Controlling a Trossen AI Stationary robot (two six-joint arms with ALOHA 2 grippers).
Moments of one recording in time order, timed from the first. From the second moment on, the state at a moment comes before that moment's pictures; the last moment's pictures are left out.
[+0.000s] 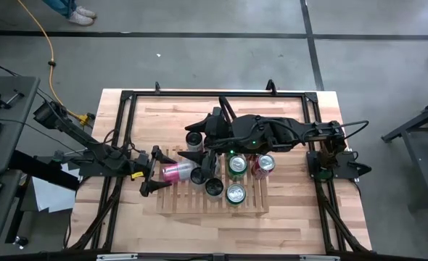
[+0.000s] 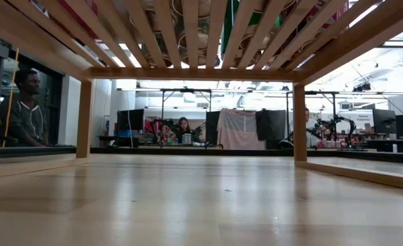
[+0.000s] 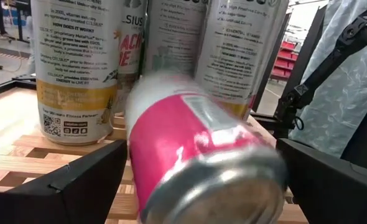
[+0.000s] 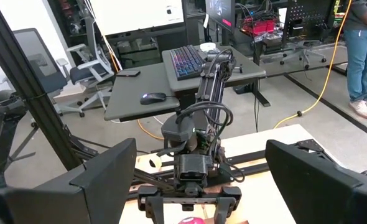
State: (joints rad) left arm -0.56 0.81 0.16 0.65 -0.46 -0.22; right arm 0.25 1.93 2.35 -0.61 0.34 0.20
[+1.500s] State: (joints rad) left arm -0.56 0.81 0.15 0.64 -0.50 -0.15; right arm 0.25 1.93 2.35 -0.63 0.34 0.21
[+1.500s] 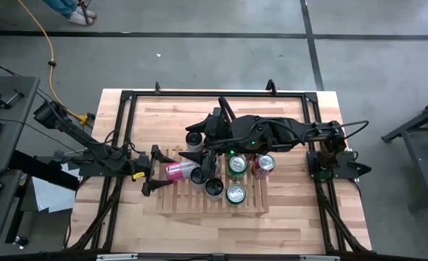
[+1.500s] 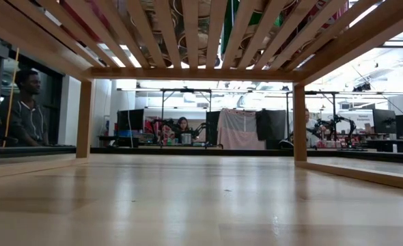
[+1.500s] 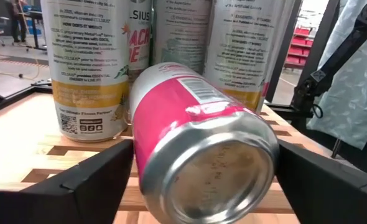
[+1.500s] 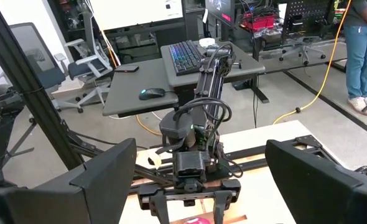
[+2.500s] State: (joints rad) left arm -0.64 0.54 0.15 0.55 -0.59 -0.07; right arm 0.25 1.93 2.35 -0.63 0.34 0.21
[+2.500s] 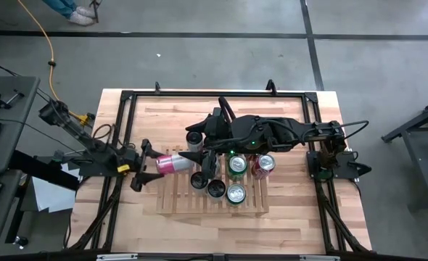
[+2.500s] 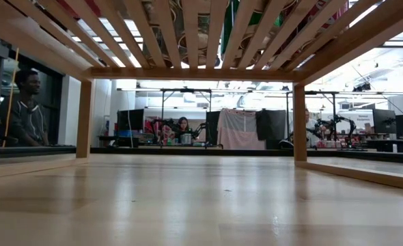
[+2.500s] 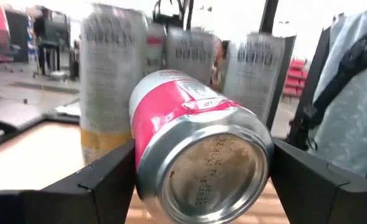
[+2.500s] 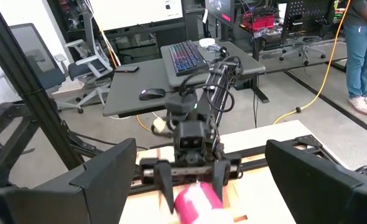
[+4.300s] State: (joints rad) left arm -0.63 0.68 0.63 0.48 -0.51 0.27; right arm 0.17 1.98 2.35 -0.62 0.05 -0.01
